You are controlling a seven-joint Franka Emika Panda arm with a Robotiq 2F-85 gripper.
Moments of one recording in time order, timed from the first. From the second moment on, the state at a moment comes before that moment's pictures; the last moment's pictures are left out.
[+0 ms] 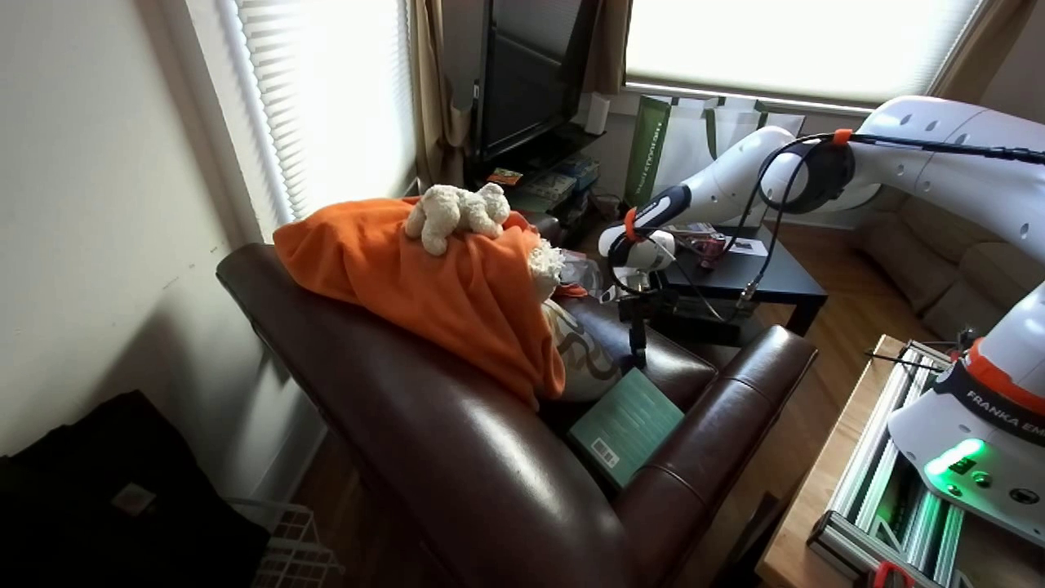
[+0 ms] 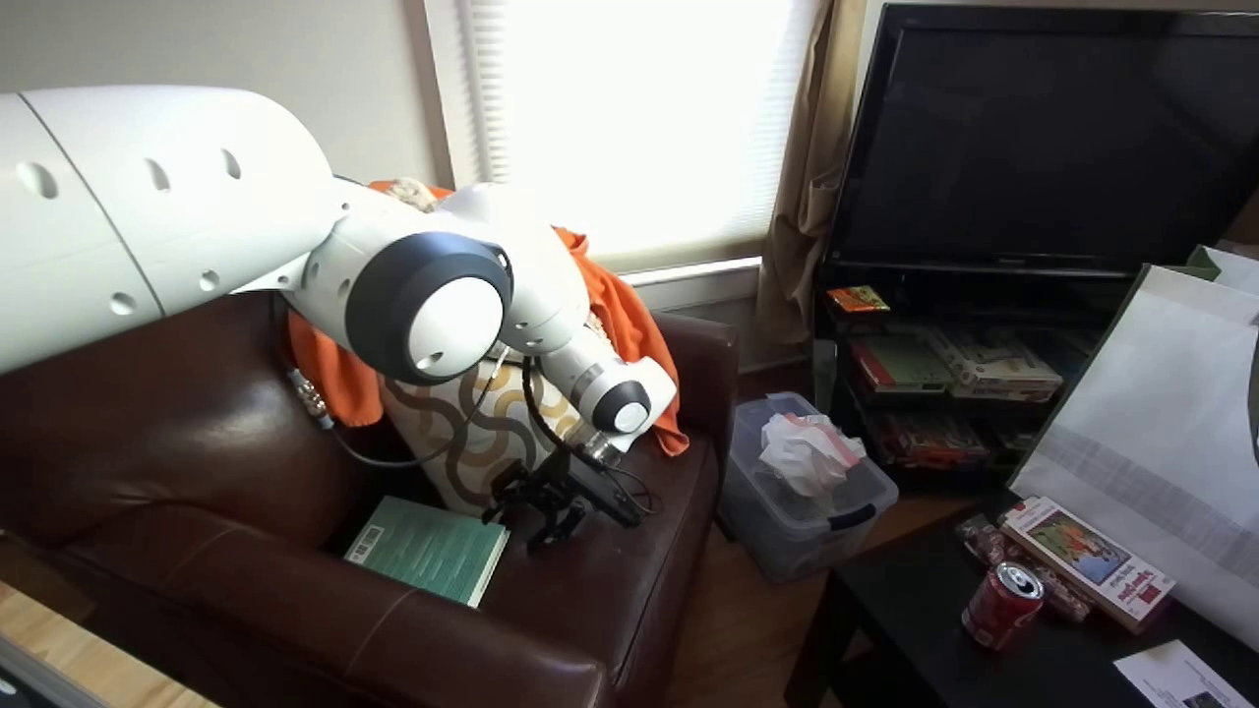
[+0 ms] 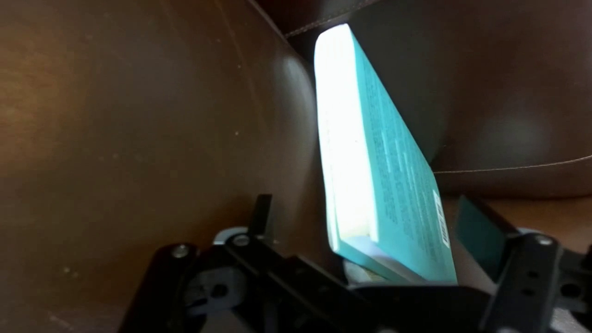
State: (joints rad) arm -0.30 1.50 0.10 -1.07 0.20 1.71 -1.01
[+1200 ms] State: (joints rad) arm -0.05 1.48 0.17 -1.03 0.15 1.68 -1.03
